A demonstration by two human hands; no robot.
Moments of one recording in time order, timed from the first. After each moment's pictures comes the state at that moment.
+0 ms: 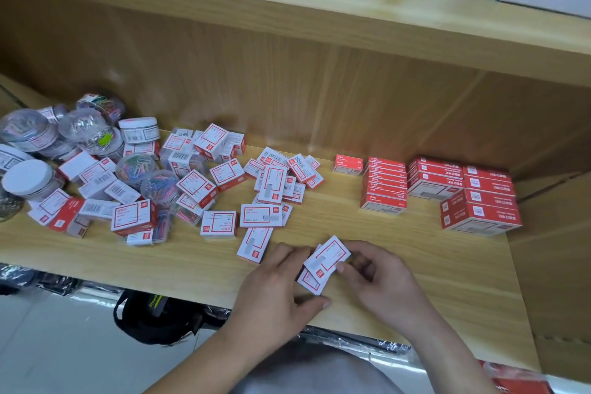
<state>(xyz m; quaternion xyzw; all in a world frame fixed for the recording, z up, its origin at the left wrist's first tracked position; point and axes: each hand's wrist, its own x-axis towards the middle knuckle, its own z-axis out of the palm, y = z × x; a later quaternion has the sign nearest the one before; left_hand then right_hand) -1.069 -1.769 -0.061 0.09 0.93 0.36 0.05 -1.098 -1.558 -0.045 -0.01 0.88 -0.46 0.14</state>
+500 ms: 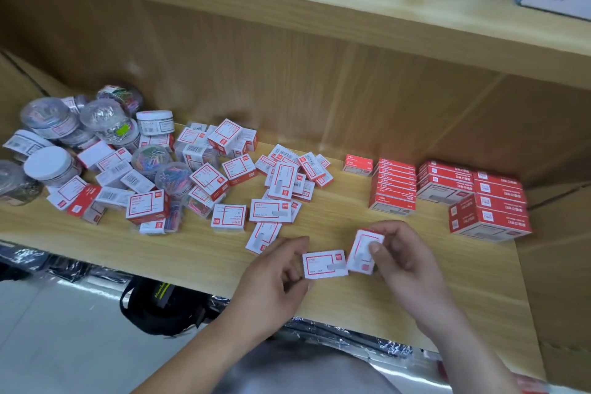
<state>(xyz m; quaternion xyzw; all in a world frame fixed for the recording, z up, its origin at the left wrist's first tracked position) -1.069 -1.780 -0.080 0.04 0.84 0.54 0.04 -1.101 -1.553 -0.020 0.06 0.76 -0.63 0.09</state>
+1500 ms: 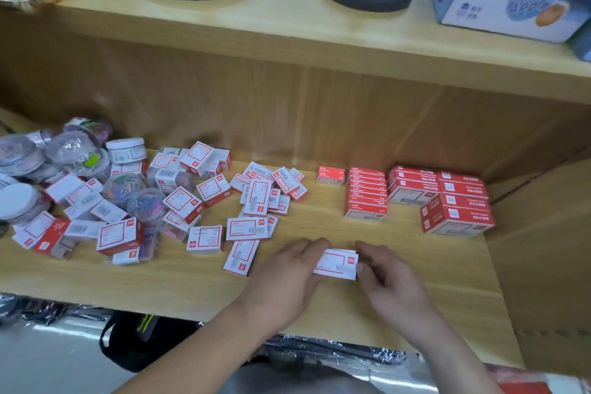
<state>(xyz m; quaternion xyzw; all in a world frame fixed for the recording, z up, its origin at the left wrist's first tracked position) -1.110 -1.743 -0.050 0.23 0.93 0.29 0.04 -1.092 -1.532 -0.039 0.03 0.87 -0.49 0.07</state>
